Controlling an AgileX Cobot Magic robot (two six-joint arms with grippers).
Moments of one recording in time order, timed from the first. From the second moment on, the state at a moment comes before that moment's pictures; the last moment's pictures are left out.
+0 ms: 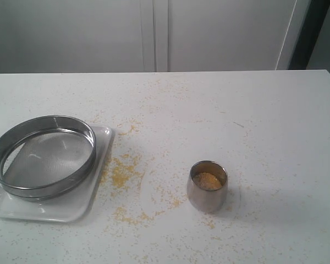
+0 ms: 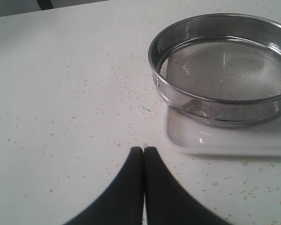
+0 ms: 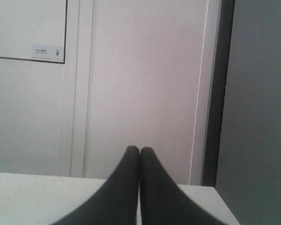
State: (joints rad) left arm 0.06 0.00 0.02 -0.03 0.42 0.15; right arm 0.02 0.01 0.00 -0.07 -0.20 0.04
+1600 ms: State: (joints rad) left arm 0.06 0.00 0.02 -0.03 0.42 0.15; right arm 0.02 0.76 0.00 -0.07 -0.58 -0.01
